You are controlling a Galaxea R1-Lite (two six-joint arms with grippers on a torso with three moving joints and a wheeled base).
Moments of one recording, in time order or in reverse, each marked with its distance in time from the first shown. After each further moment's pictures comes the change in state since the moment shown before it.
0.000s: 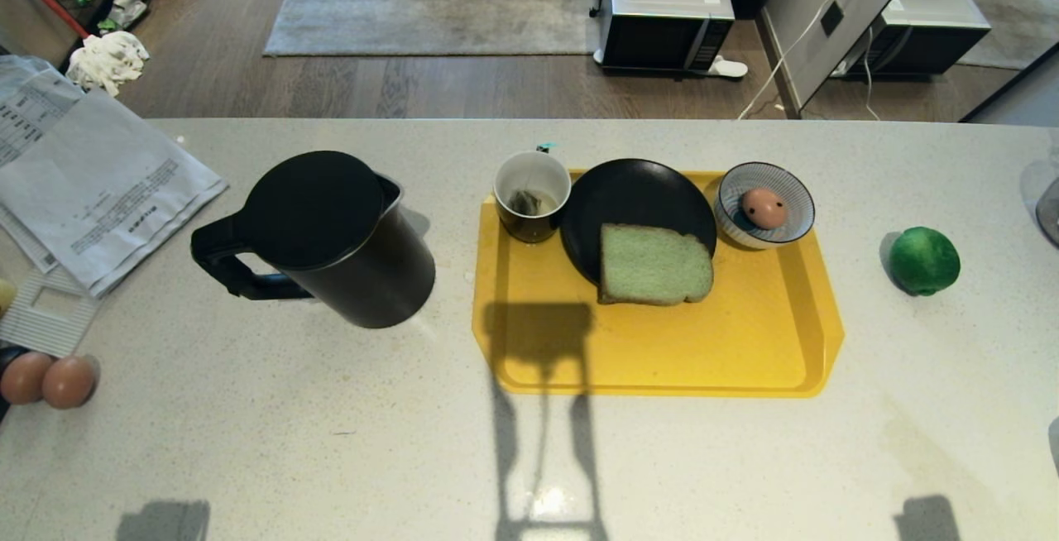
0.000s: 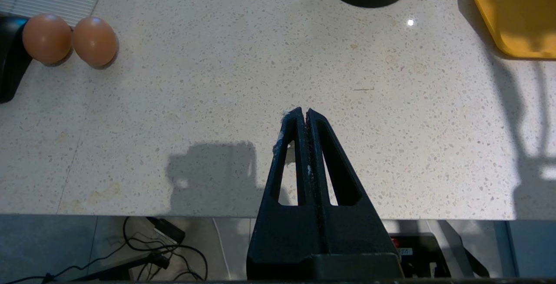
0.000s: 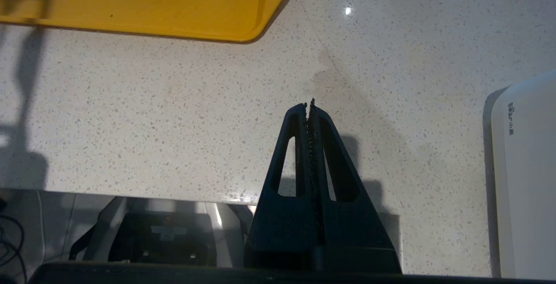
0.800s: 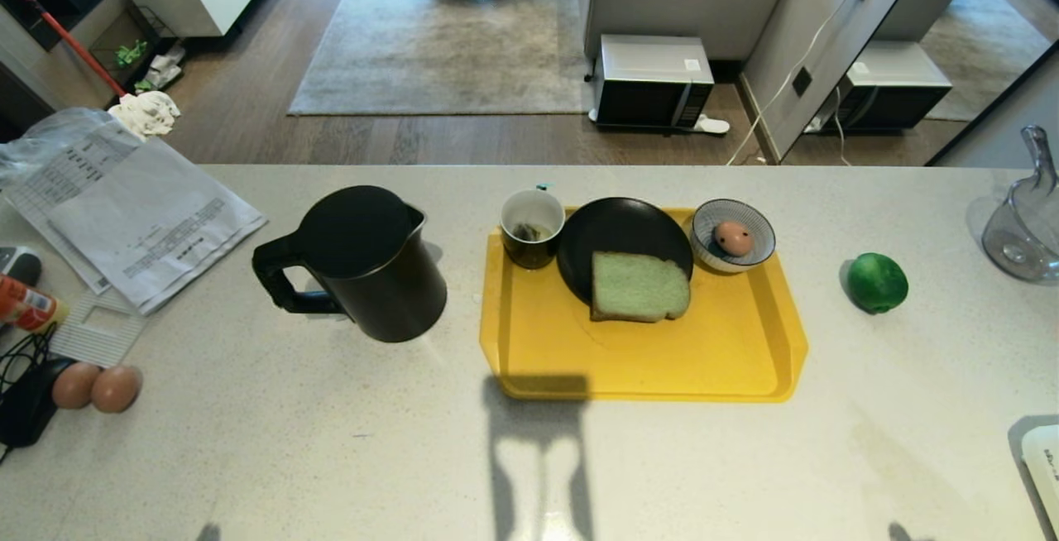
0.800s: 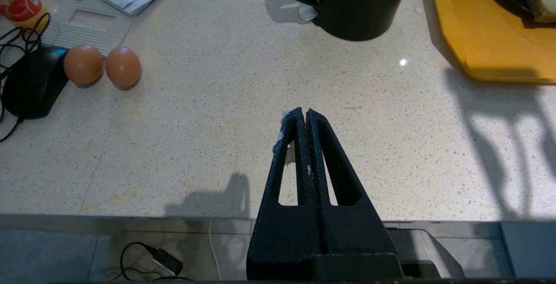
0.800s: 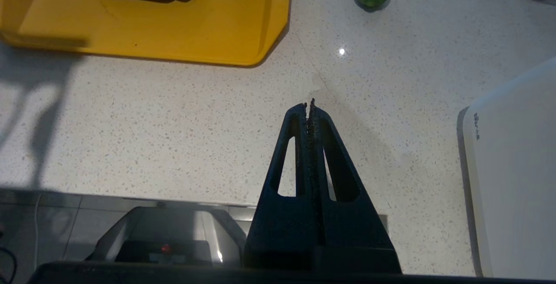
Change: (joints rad) left arm 0.000 0.000 0.000 0.000 0.001 -0.002; right arm 0.000 0.000 0.000 0.000 0.001 0.000
